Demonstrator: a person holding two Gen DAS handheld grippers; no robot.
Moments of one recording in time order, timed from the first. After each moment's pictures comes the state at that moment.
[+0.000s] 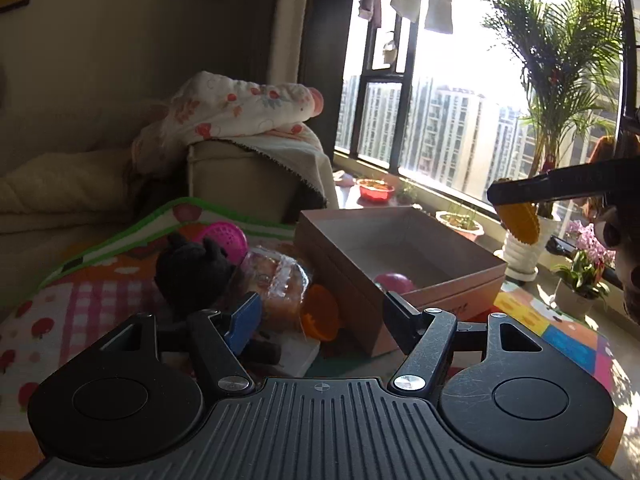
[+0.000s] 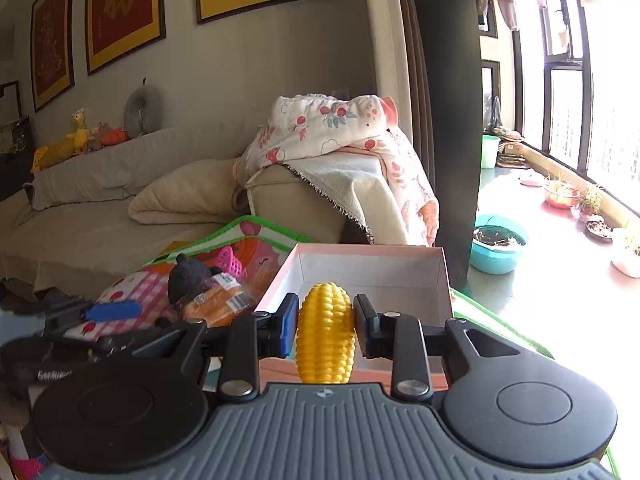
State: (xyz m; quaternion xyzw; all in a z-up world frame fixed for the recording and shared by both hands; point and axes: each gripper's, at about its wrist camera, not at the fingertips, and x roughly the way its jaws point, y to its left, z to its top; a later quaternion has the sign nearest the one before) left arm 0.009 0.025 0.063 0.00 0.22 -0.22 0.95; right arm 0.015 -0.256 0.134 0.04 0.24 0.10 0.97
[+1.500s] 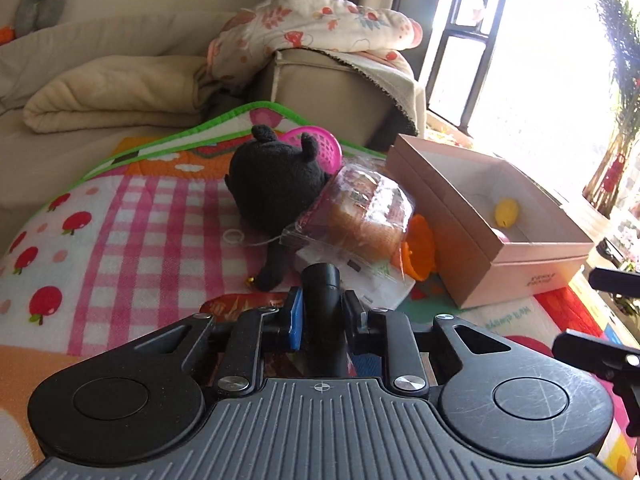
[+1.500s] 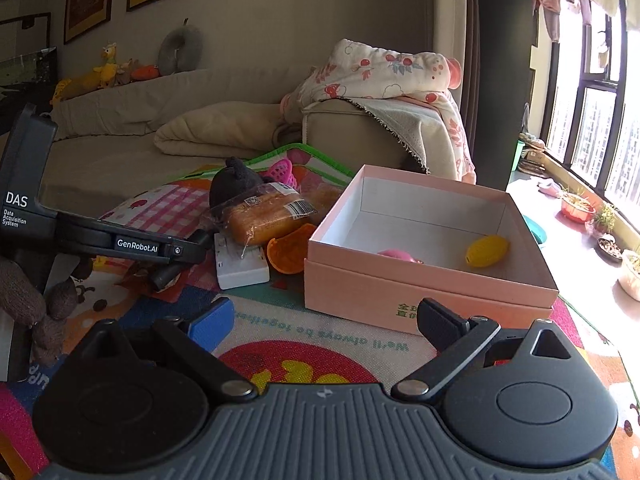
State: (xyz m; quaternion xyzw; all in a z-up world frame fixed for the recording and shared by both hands) left arm 0.044 0.055 0.025 -0.06 0.33 -0.13 0.93; right arm -0.028 -0.173 0.052 -0.06 0.27 0.13 0.95
